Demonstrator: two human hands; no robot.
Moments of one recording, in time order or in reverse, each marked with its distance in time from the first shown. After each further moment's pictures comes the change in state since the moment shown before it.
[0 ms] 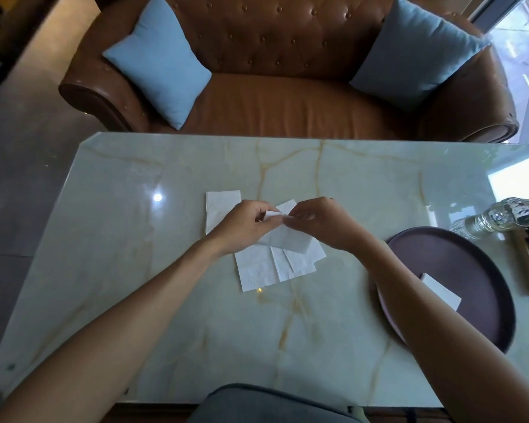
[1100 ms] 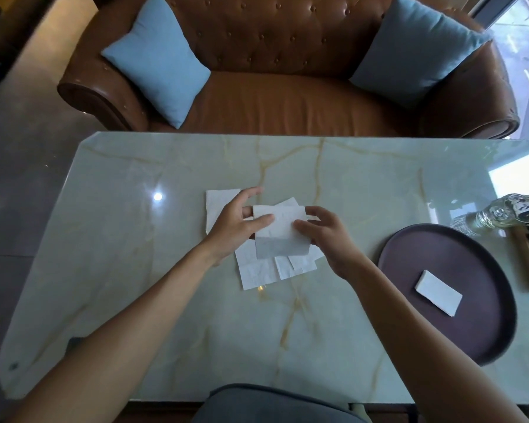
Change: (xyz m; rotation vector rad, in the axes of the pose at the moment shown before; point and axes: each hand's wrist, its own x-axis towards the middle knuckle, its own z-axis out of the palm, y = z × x) left_hand -0.011 -0.011 -0.001 -0.409 0.083 -0.139; right_hand -0.014 0.040 0.041 0.806 0.124 0.236
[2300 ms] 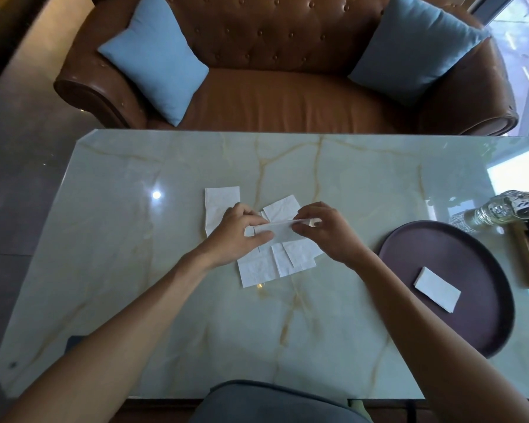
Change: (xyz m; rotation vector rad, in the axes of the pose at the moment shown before) left_hand -0.008 -0.016 -0.005 0.602 -0.086 0.091; right_hand -0.003 -0.014 -0.008 -0.575 -0.030 -0.244
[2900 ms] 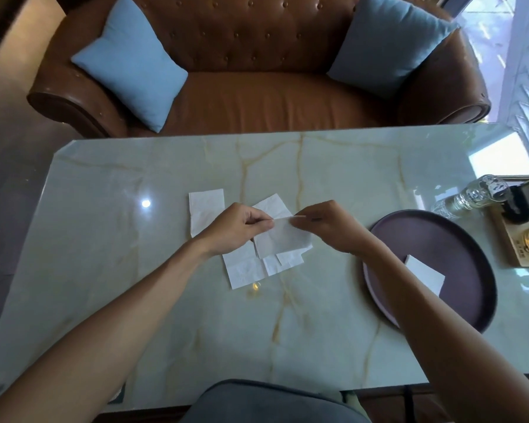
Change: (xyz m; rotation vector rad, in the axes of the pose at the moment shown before) left_hand 0.029 0.022 0.009 -0.173 -0.133 0.072; right_hand -0.014 0.001 -0.041 -0.076 -0.099 0.003
